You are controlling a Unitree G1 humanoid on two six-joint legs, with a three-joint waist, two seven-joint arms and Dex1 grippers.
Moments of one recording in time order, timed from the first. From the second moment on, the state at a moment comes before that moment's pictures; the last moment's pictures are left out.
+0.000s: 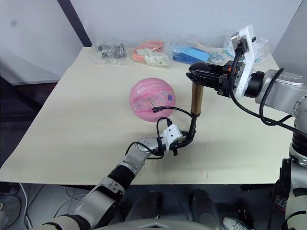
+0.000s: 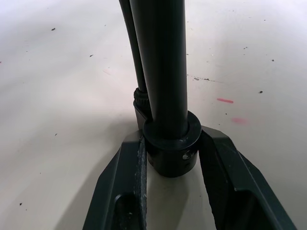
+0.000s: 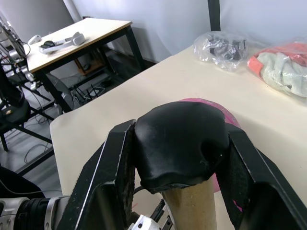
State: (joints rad) left arm -0.47 0.12 -0.39 0.61 0.06 -0.16 -0.73; right arm -0.79 -0.75 -0.20 -0.28 1.24 1.17 0.38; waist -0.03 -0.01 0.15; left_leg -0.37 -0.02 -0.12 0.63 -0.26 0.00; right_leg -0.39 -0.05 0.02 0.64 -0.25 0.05
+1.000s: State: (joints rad) left arm -0.44 0.14 -0.39 0.63 0.07 -0.13 -0.70; right arm -0.24 -0.48 0.09 -0.33 0.65 0.63 0.50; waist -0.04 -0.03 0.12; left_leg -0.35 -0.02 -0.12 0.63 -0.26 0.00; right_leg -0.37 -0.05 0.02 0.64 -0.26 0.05
